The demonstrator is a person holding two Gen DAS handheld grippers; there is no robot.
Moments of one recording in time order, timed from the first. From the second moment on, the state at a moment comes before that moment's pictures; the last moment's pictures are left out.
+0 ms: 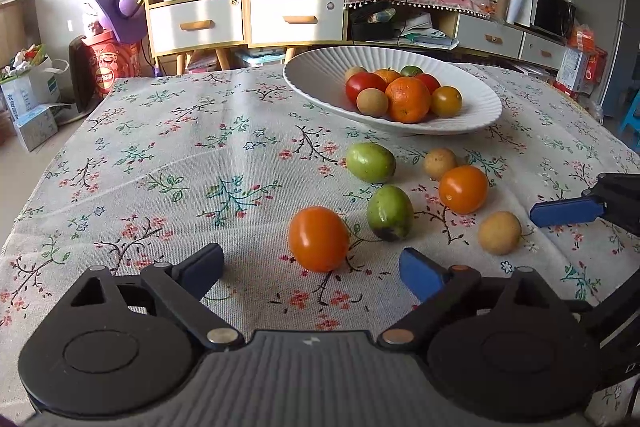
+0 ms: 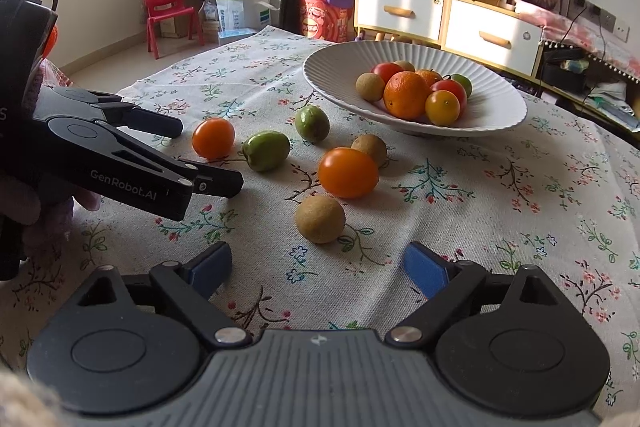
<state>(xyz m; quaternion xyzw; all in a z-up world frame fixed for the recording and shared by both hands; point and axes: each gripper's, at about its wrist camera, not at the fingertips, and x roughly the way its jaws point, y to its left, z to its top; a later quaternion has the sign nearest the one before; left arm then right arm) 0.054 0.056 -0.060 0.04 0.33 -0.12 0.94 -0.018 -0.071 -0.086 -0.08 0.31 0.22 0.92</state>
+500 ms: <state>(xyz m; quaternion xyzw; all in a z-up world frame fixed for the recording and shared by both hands) 0.054 0.050 -0.055 0.05 0.32 -0.14 0.94 -0.012 -0.069 -0.081 -0.09 0.30 0.22 0.92</state>
